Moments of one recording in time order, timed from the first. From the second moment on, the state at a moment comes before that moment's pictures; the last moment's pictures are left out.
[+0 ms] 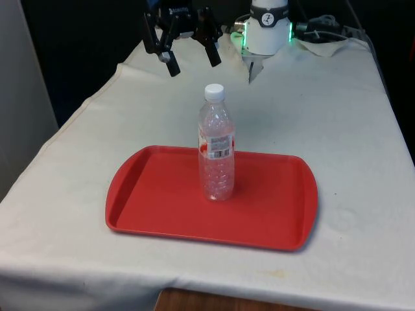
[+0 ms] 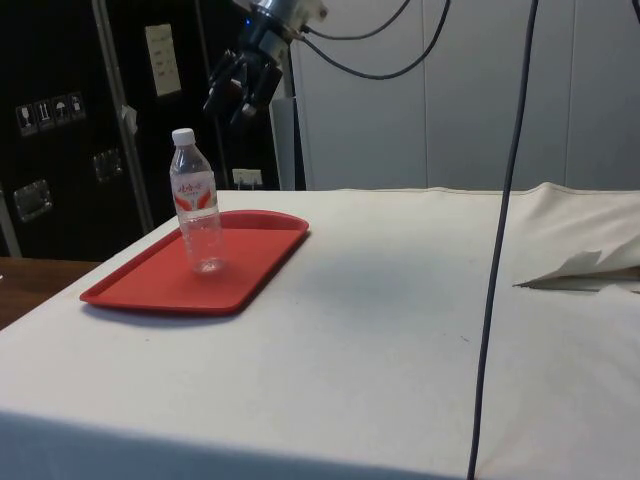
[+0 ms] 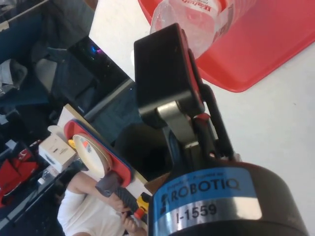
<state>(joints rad) 0.07 0.31 -0.38 -1.94 1.03 2.34 -1.95</state>
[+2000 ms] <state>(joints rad) 0.11 0.23 -0.37 -1.90 0.72 2.34 -1.94</state>
